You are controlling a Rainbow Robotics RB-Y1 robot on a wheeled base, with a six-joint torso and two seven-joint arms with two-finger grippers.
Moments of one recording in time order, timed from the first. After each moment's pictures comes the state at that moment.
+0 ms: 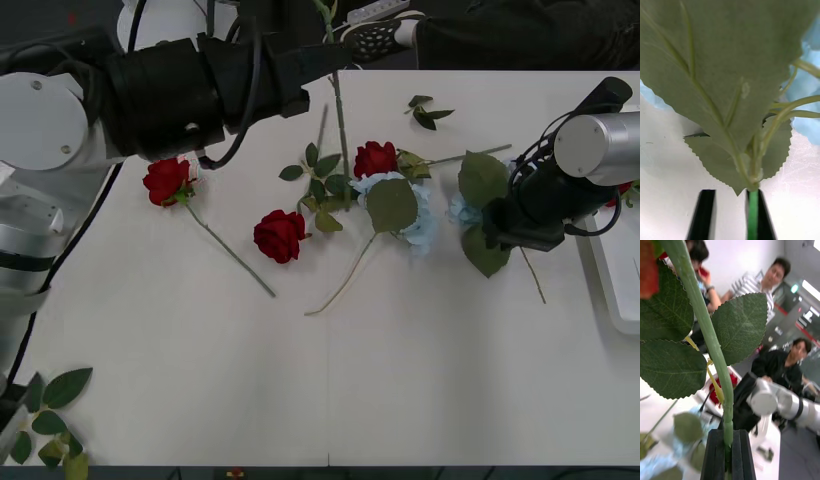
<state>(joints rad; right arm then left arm) -0.78 -0.78 0.57 -1.10 -1.14 1.33 1.18 -0.55 0.46 -0.19 -1.85 1.58 0.75 -1.86</state>
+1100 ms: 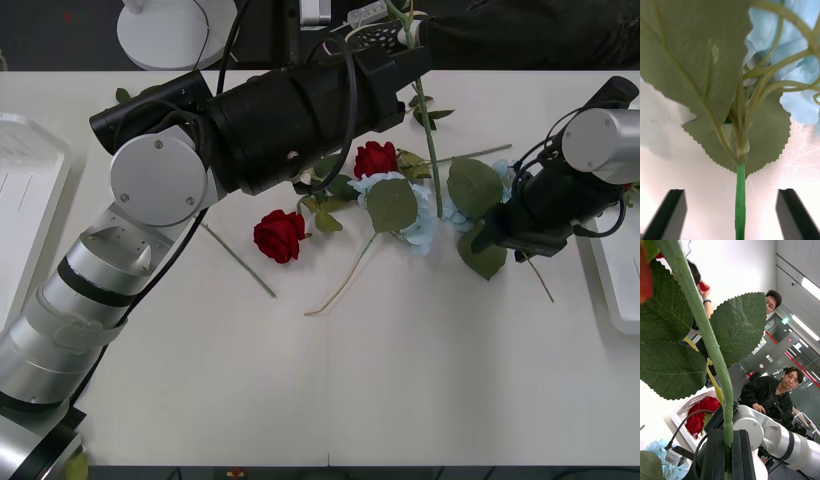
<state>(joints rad) -0.79 -0.80 0.57 -1.10 -1.23 1.39 1.26 -0.55 0.34 -0.40 -1.85 1.45 0.48 -1.79</state>
